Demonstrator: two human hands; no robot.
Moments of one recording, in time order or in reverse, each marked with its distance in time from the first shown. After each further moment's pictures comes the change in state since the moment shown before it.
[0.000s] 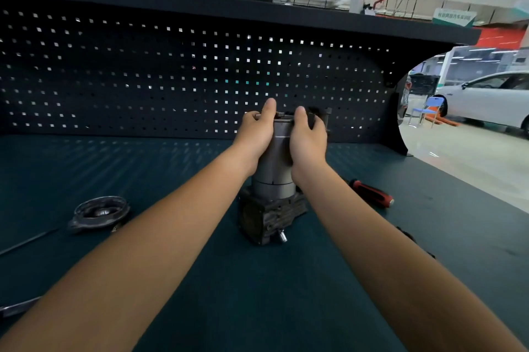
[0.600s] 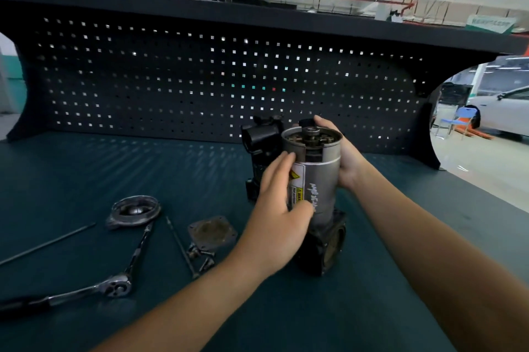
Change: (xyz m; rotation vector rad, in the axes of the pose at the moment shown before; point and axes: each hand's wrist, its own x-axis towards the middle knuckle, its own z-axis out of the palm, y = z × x) left_hand -0.105 -0.046 -0.022 0.079 -0.100 0.266; right_hand 0.039 0.005 -0.017 0.167 -0.676 0.382
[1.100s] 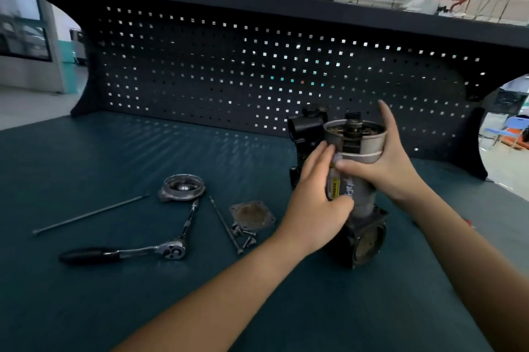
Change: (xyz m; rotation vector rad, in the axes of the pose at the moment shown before) left_hand -0.001 -0.008 -0.012 0.018 -0.003 0.034; right_hand -0.044 0.024 0.012 -0.728 0.078 -0.579
